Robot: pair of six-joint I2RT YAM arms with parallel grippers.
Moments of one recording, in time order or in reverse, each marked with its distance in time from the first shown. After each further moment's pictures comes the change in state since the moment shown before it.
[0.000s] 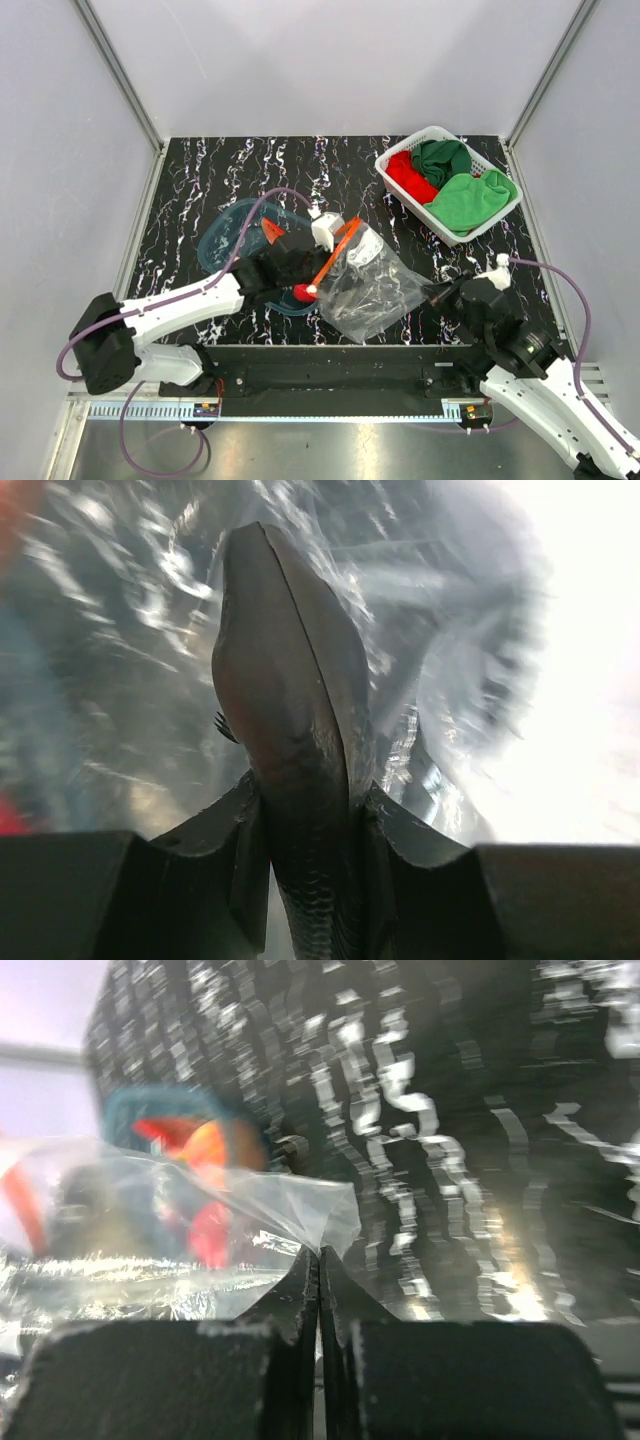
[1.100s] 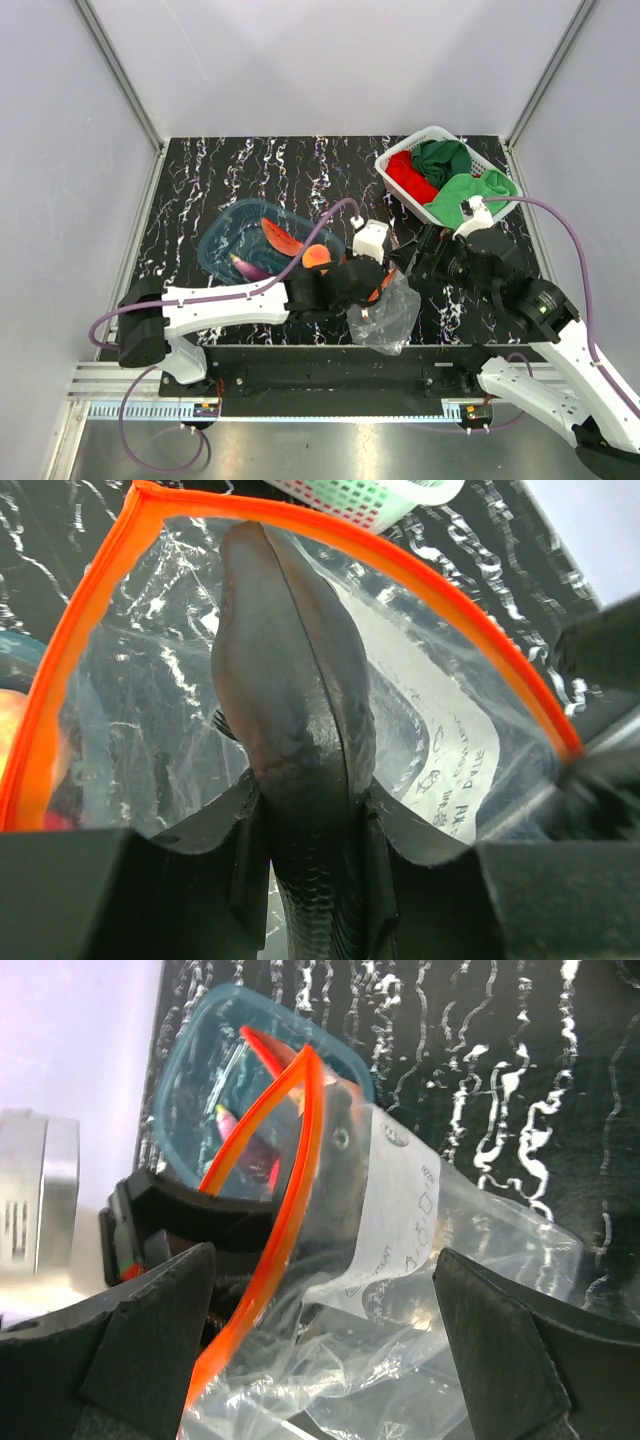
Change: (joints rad) left arm -0.334 0.238 0.351 -0.208 -0.761 0.063; right arm -0.001 0.345 0.457 0.006 -0.238 -0.437
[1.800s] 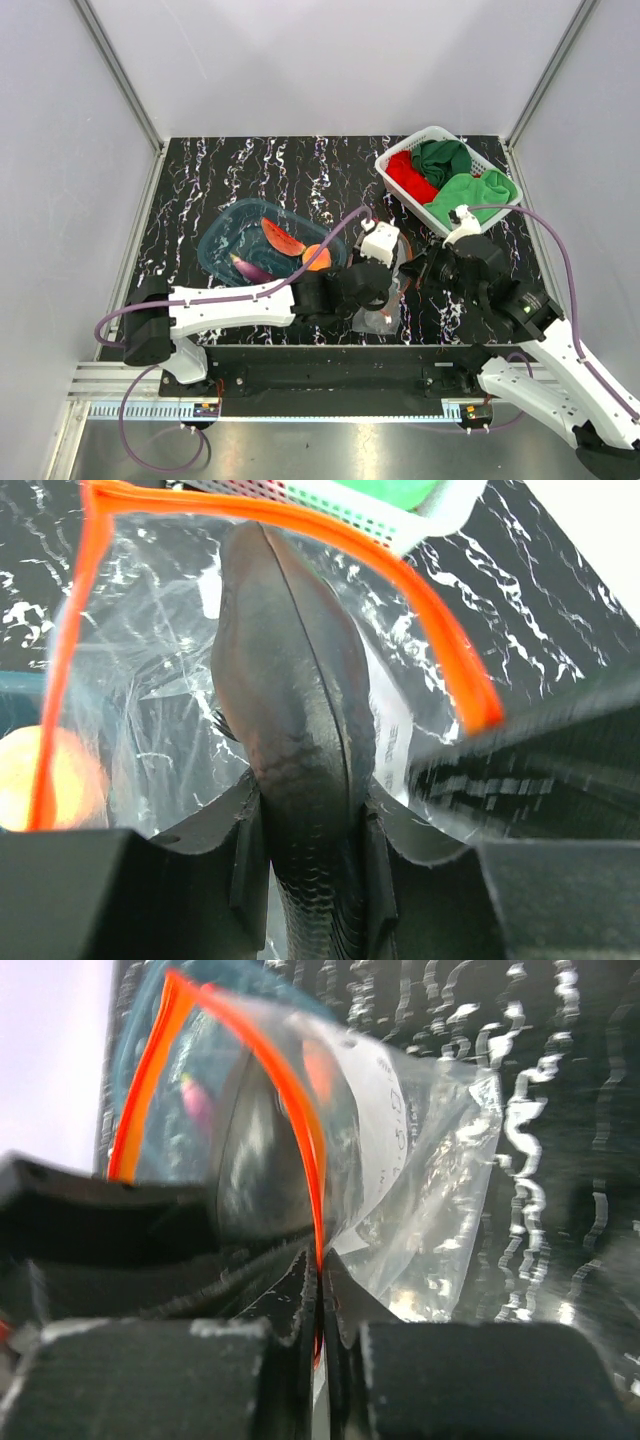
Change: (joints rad) left arm -0.032 0.043 0.058 0.003 -0.098 0.098; right arm -0.003 -0.019 -0.134 0.059 -0.041 -0.018
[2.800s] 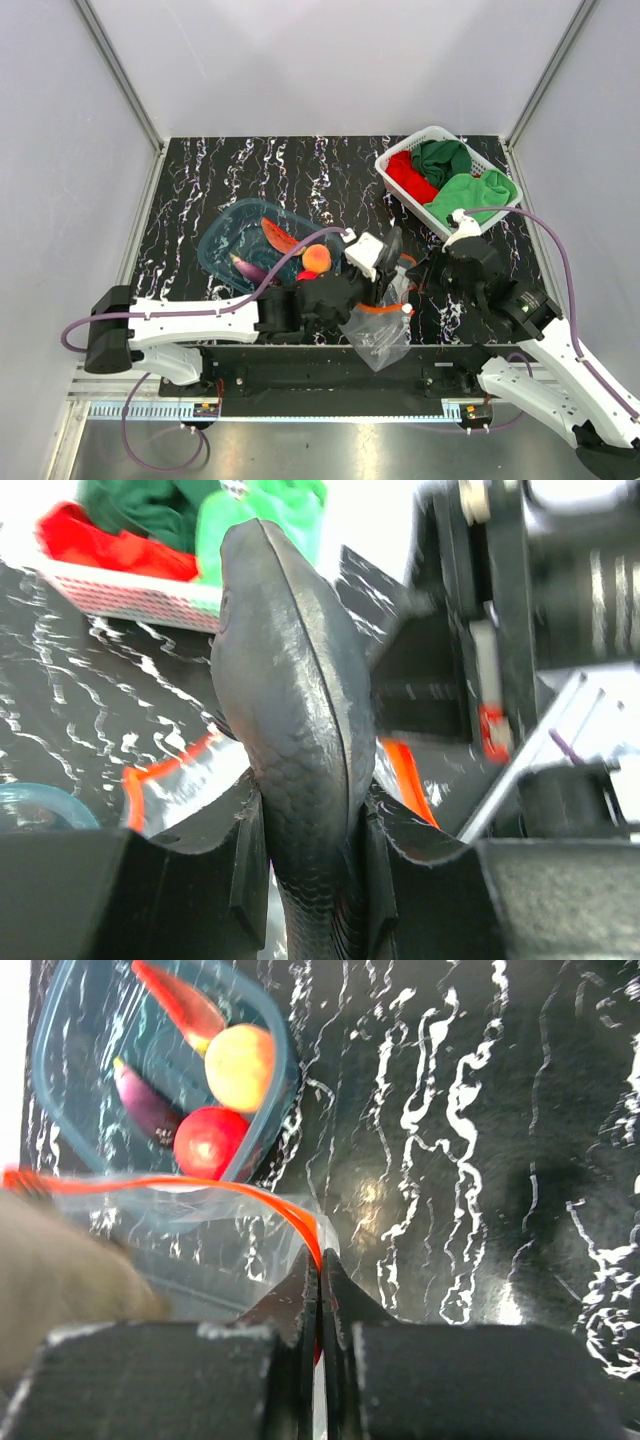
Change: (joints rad) left arm -0.065 -0.225 -0.242 0.390 0.104 0.257; right arm 0.001 0.010 0.015 -0.095 0.088 -0.063
